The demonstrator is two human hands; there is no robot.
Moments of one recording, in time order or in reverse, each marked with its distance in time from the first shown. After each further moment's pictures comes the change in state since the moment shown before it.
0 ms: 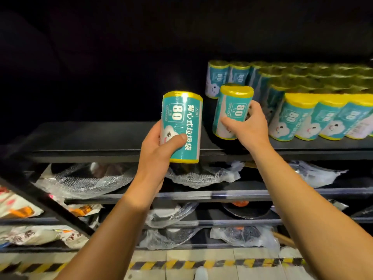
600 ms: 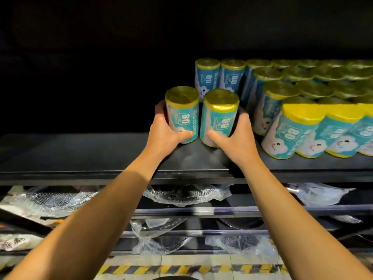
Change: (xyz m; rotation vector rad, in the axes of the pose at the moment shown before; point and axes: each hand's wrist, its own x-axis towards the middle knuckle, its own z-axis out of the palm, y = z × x) left_hand 0.156 -0.069 0.049 0.528 0.088 0.119; right_hand 0.051 0.051 0.003 -0.098 -0.103 -0.029
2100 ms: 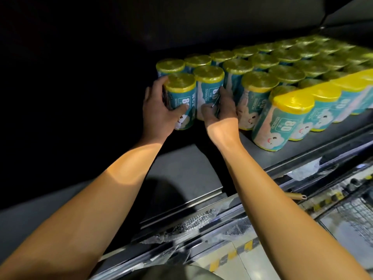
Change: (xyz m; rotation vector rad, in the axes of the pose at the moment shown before) left_hand 0.116 0.000 0.047 0.058 -0.101 0.319; right_hand 0.066 -0.006 0.046 0.026 0.444 0.070
